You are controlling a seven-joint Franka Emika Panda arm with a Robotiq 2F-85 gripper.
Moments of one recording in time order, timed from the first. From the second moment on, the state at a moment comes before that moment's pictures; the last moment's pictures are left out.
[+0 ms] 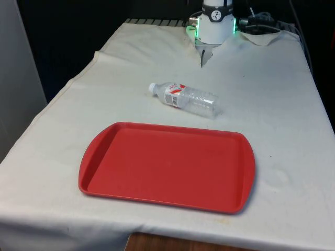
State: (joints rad) arm 0.01 -0.18 -0.03 -2.26 -0.04 2.14 -0.01
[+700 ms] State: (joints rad) arm 0.01 -0.18 -0.06 -2.39 -0.04 2.32 0.00
